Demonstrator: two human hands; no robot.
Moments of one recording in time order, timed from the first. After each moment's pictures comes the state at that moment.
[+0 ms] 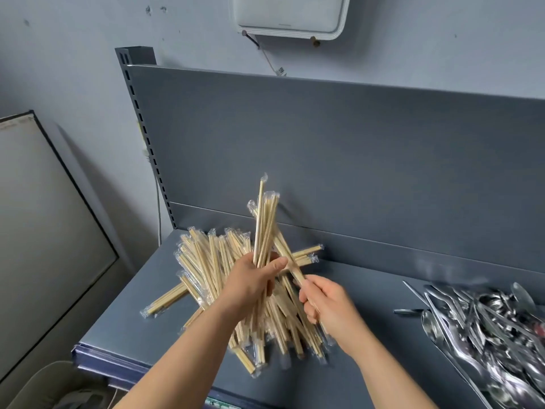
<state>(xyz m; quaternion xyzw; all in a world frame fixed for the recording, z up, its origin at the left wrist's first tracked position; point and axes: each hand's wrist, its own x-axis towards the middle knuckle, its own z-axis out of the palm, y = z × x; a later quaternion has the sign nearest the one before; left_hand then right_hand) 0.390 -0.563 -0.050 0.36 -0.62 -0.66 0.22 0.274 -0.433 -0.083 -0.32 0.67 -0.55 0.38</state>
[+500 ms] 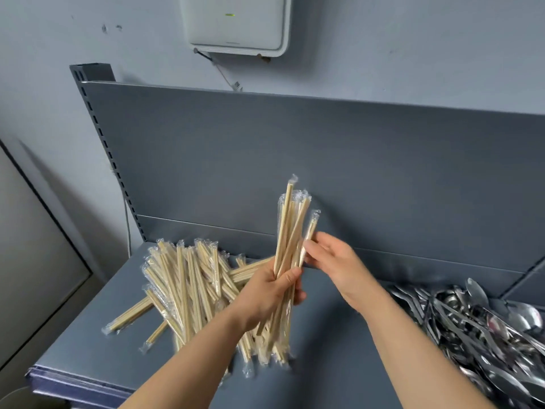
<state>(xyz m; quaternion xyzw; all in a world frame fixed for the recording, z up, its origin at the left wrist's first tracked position) 0.328 -0.503 -0.040 0.22 -0.65 -0.70 0.18 0.199 -0.411 -0.007 -0.38 0.61 -0.61 0.34</state>
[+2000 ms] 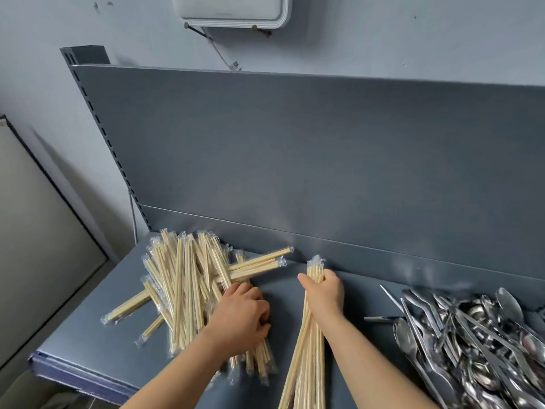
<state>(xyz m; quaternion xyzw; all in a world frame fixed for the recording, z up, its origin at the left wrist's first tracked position) 0.356 -0.534 -0.117 0.21 -0.98 -0.02 -0.01 0.190 -0.452 -0.127 -0.12 0.81 -0.53 0.23</state>
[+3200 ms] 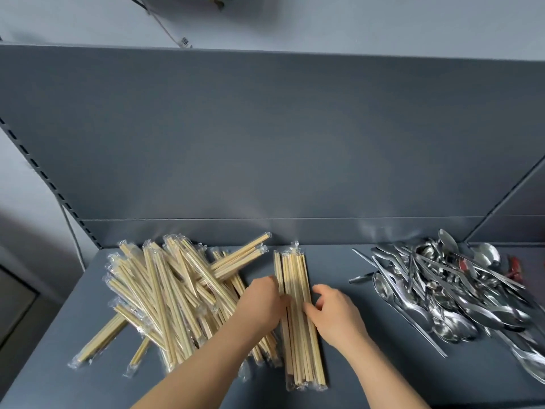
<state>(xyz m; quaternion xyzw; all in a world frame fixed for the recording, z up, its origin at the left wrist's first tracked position) 0.320 -0.517 -0.099 0.27 -0.92 -0.29 -0.02 0.244 -0.381 -0.113 -0.23 0.93 -0.24 0.17</state>
